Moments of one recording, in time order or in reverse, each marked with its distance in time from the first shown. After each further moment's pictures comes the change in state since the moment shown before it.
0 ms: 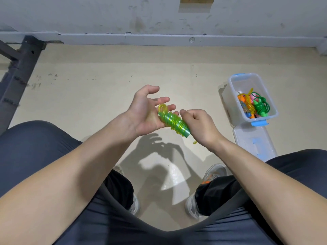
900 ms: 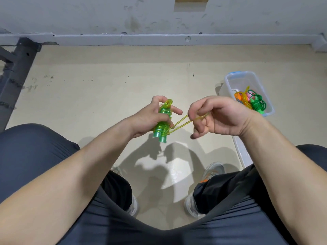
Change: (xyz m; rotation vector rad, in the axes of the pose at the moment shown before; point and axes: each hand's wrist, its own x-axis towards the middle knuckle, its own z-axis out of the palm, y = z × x) left_hand 0.011 -0.019 -0.009 0.754 -0.207 0.254; right_hand 0.008 -0.014 -0.077 0.700 -0.763 0.179
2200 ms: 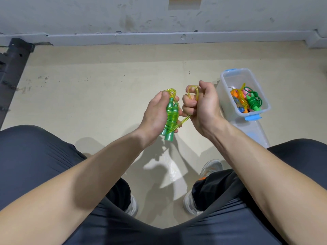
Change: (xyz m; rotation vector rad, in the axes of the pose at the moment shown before) left_hand -0.005 0.013 0.052 -0.190 0.362 0.081; right_hand 0.047 0.015 0.033 0.291 0.747 -0.333
